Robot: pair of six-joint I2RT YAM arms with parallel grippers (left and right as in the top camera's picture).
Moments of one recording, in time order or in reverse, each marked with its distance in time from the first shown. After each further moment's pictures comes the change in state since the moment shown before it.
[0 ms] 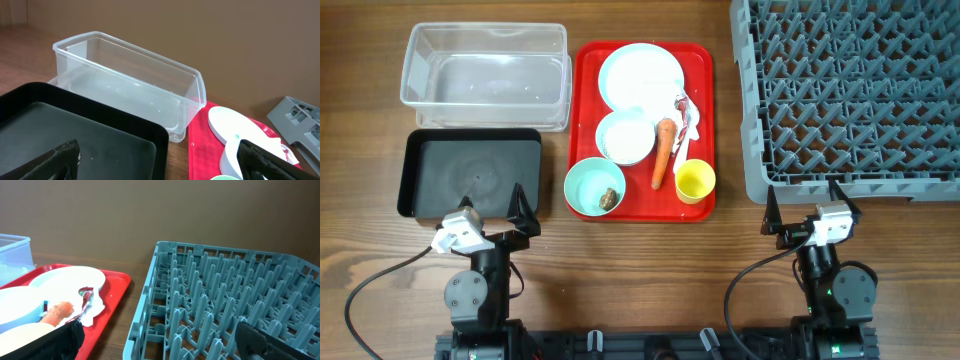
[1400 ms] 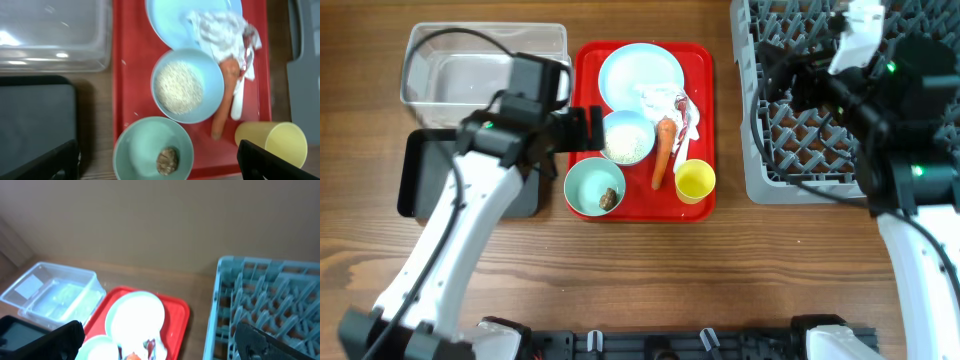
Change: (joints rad) left arm -0.381 1.476 1.323 -0.812 0.084 0.054; right arm -0.001 1.234 1.290 -0.422 -0.304 0.140
